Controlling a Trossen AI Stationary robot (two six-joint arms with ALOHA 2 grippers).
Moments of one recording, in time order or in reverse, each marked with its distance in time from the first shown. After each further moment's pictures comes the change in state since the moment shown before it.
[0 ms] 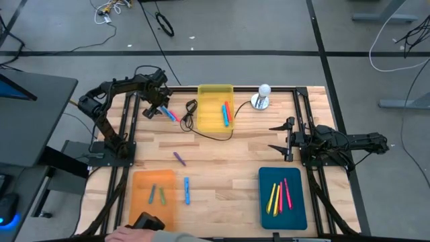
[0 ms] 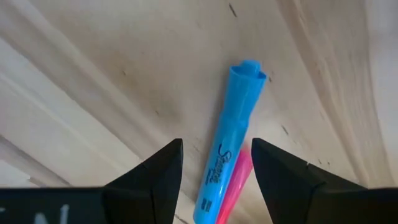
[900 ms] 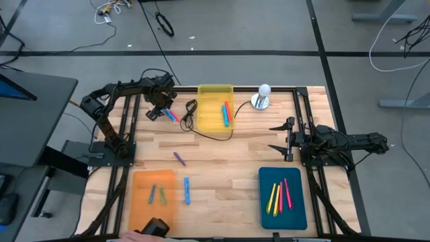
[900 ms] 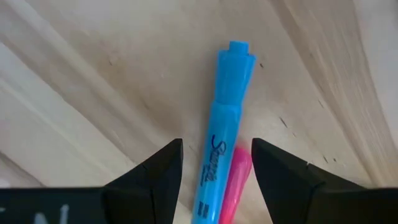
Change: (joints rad) left arm -0.113 0.008 0.000 0.031 -0.136 -0.075; right arm 0.000 0.000 0.000 0.000 0.000 0.000
